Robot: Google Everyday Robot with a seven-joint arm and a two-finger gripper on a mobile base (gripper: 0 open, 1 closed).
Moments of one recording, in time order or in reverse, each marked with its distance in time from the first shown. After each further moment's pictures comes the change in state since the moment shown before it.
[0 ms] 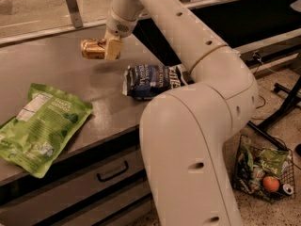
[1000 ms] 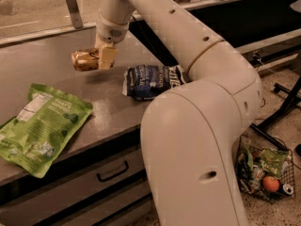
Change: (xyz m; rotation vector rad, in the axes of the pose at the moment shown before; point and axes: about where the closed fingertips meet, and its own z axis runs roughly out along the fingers) arm -0.026 0.042 0.003 -0.106 0.014 -0.139
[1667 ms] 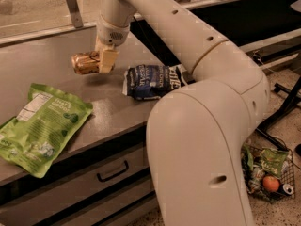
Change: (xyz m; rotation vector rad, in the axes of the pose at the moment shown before) arm 0.002 0.013 0.004 -0.027 -0.002 -0.011
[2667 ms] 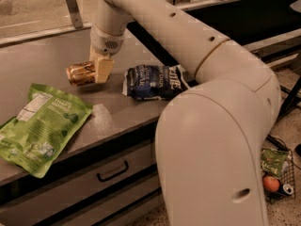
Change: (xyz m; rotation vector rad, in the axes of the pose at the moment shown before) arm -0.018 0.029 0.013 -0.054 -0.002 -0.047
